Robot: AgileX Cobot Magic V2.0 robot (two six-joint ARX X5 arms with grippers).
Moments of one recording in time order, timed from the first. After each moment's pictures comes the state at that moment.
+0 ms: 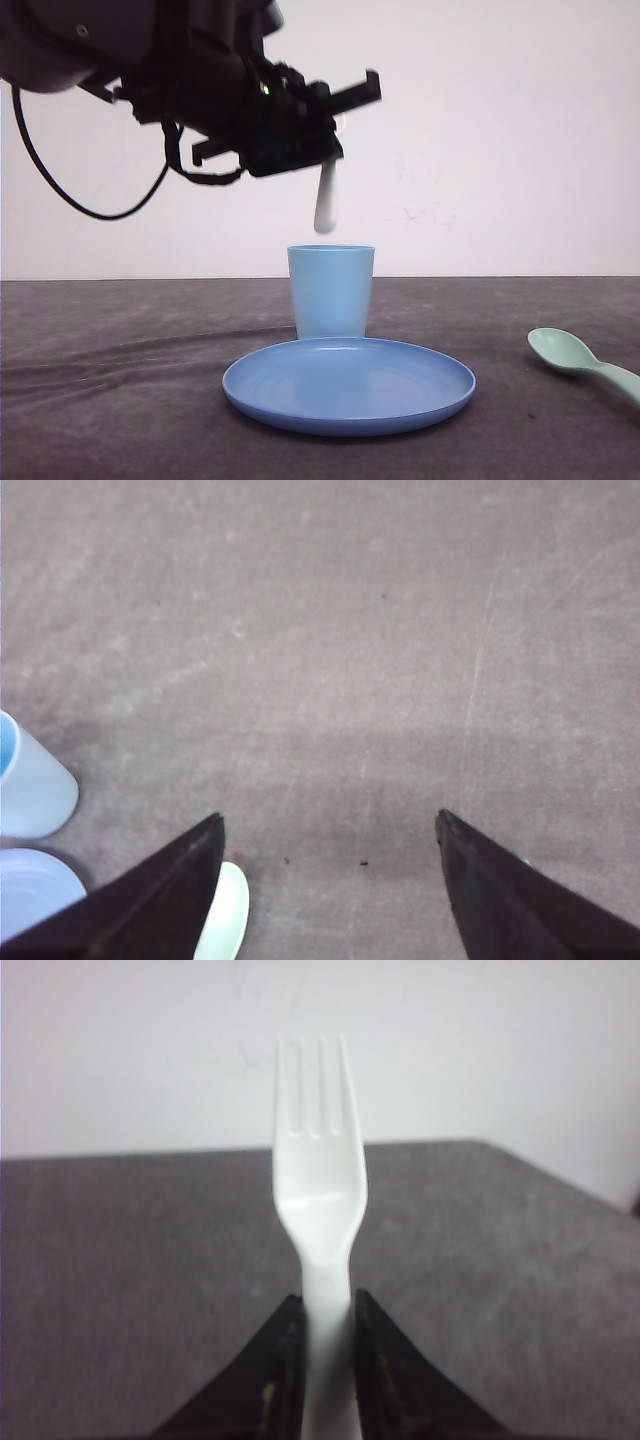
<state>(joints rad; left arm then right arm) -0.76 1.72 0.83 0.82 -0.25 -0.17 0.06 0.82 0.81 -0.58 -0.13 0.13</state>
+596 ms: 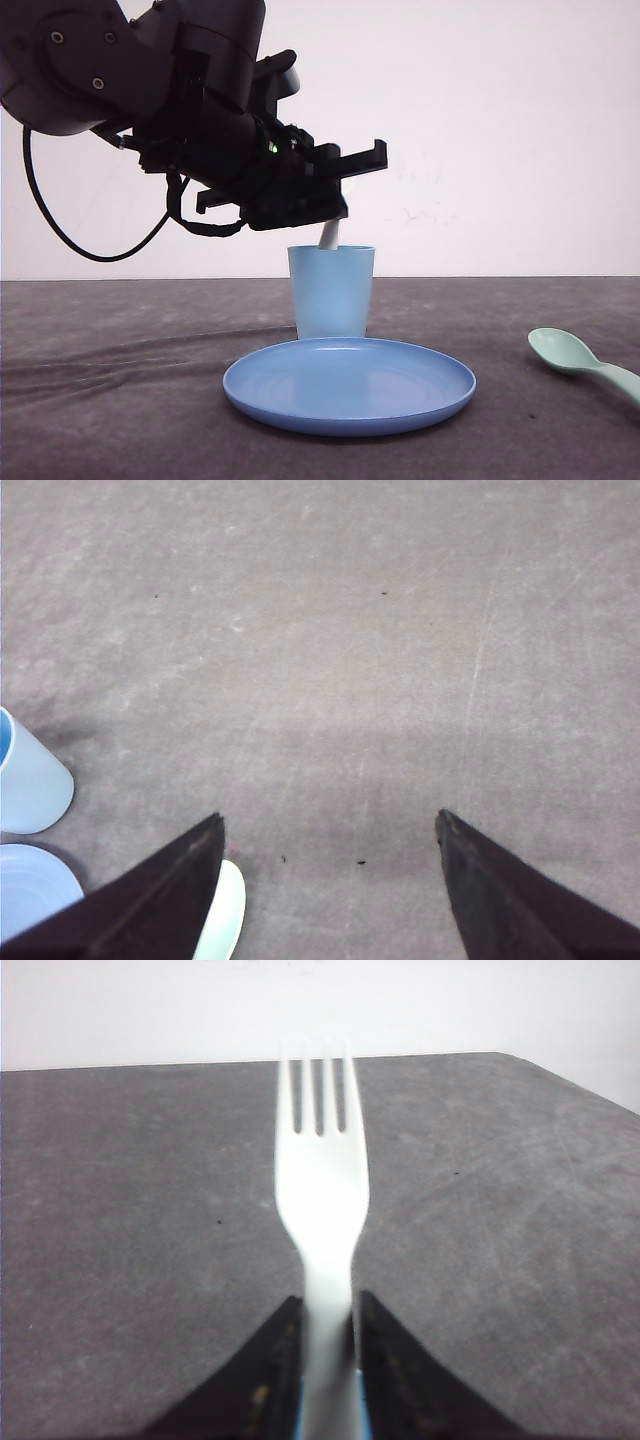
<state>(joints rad) -0.76 1.79 0.83 0.79 -0.25 -0.17 0.06 0.83 0.81 -0.58 -0.13 0.13</state>
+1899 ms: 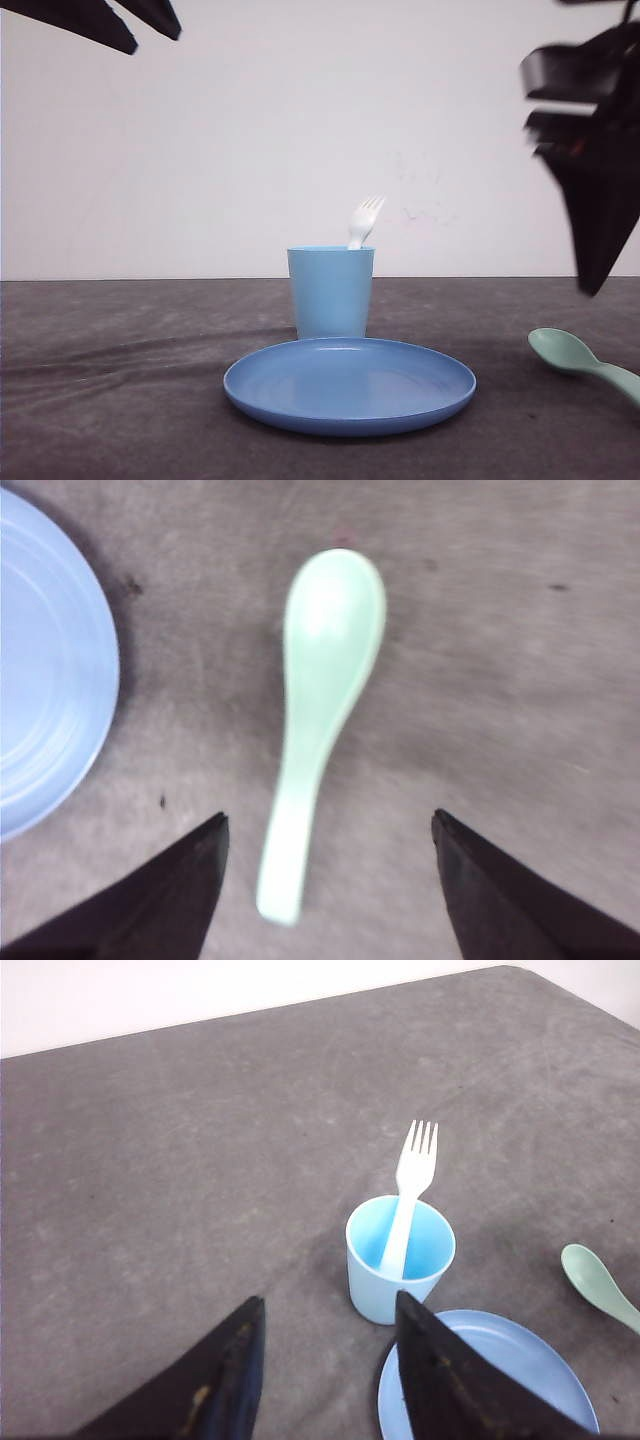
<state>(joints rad) -0.77 0.88 0.83 -0.37 -0.24 -0.15 0.54 1.21 0.81 -0.80 0.07 0.39</state>
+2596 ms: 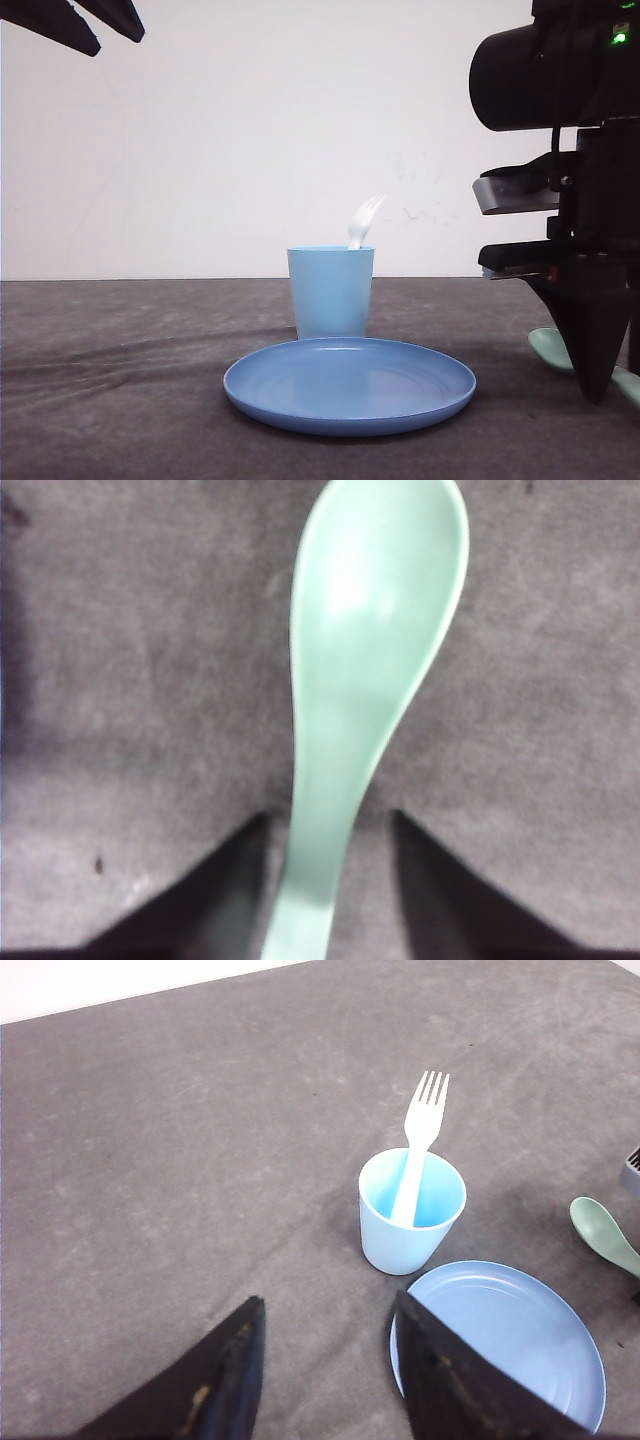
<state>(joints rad) -0.77 0.82 0.83 -0.49 -0.24 -0.15 0.58 1.47 0.81 -0.71 0.11 0.44</state>
